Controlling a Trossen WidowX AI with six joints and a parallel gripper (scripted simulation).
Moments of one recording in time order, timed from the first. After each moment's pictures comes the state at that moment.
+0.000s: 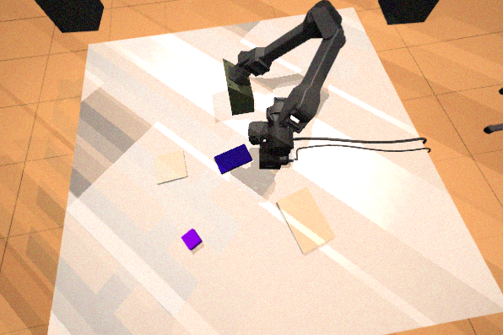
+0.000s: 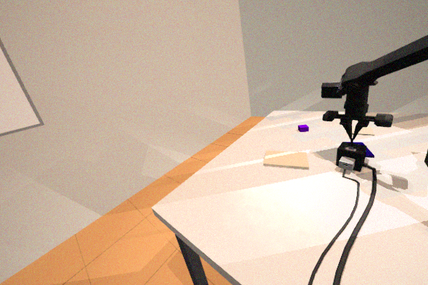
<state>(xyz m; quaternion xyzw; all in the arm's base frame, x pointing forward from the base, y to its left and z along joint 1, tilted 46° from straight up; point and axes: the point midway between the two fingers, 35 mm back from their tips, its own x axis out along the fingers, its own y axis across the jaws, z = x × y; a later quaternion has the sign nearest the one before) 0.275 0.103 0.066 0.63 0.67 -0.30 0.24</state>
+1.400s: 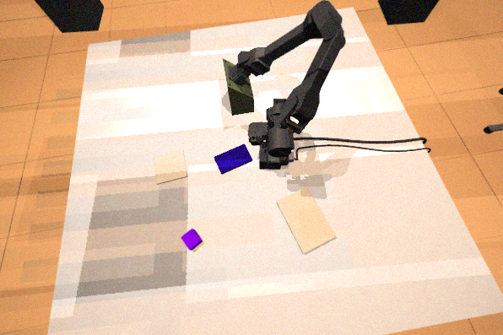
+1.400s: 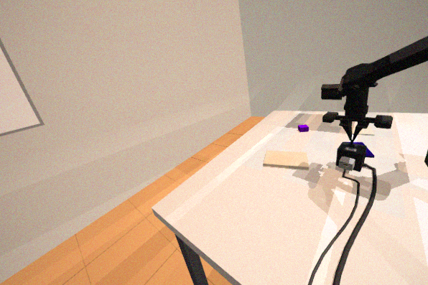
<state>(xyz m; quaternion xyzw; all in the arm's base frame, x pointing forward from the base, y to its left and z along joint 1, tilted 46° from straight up) 0.274 0.106 0.063 0.63 0.67 -0.30 0.24</state>
